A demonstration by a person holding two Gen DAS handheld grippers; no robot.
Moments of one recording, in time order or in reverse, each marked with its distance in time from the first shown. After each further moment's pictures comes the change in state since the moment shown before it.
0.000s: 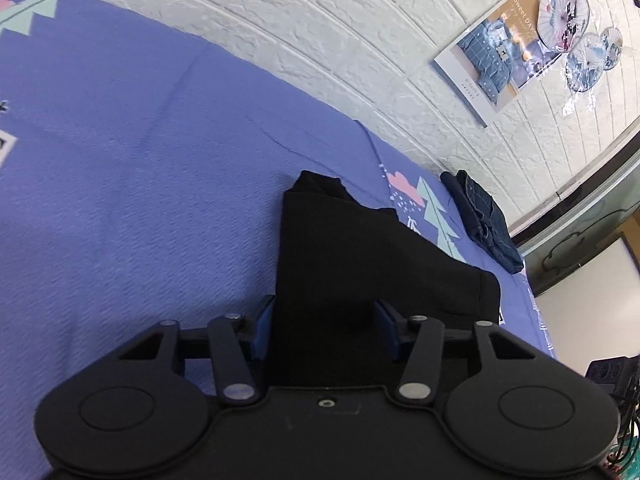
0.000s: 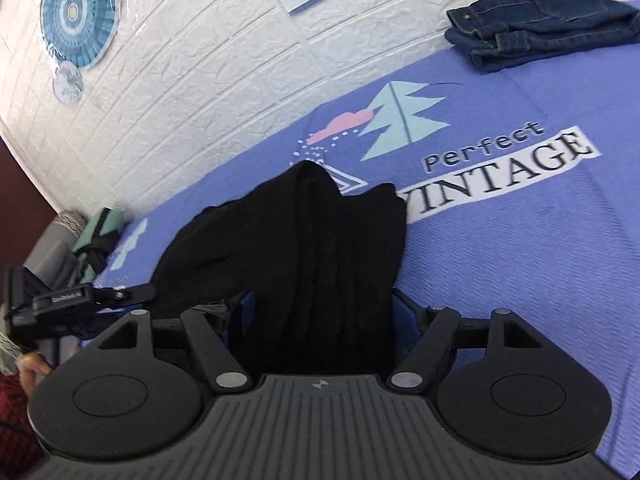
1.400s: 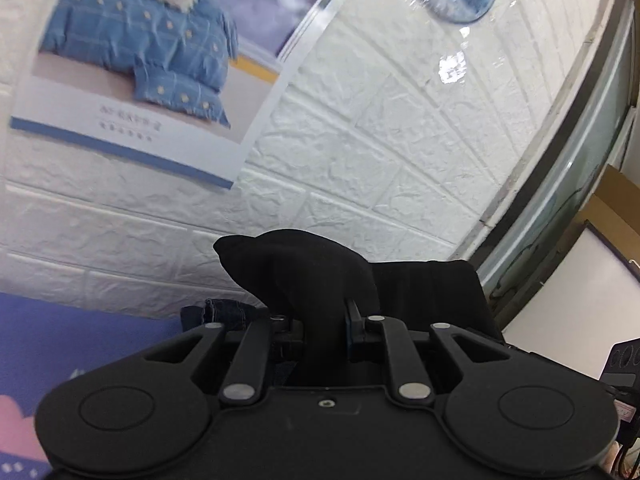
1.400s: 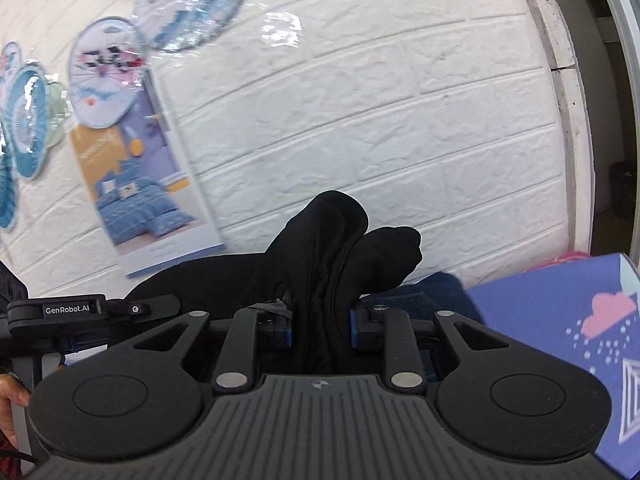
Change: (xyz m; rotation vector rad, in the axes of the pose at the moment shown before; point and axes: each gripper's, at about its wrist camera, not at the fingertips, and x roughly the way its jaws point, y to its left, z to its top) left arm 0.292 -0.333 0.129 0.267 -0.156 -0.162; right arm -0.069 -0.190 0.281 -0.173 -0.363 -0.192
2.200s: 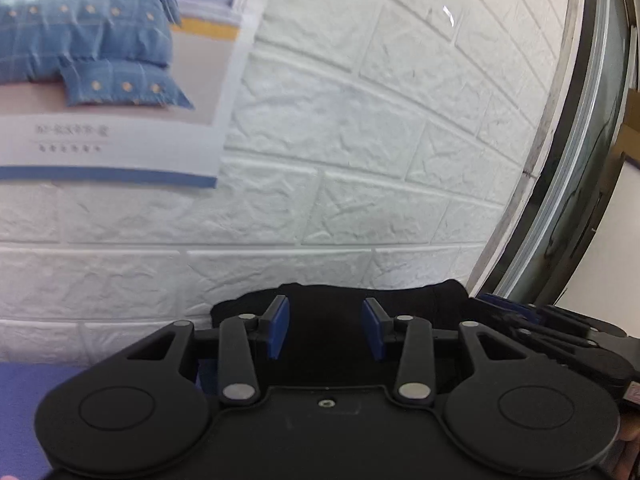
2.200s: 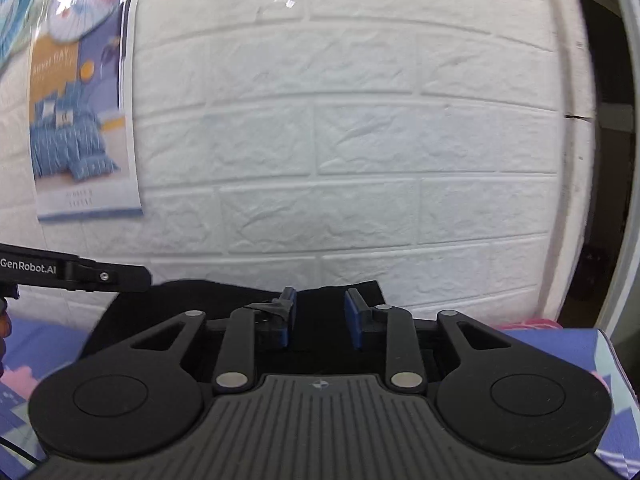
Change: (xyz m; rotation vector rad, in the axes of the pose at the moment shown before) left arm 0.059 -0.010 -0.014 0.222 0.003 0.113; right arm 0.066 0.003 -0.023 -0.266 -0.039 -0.183
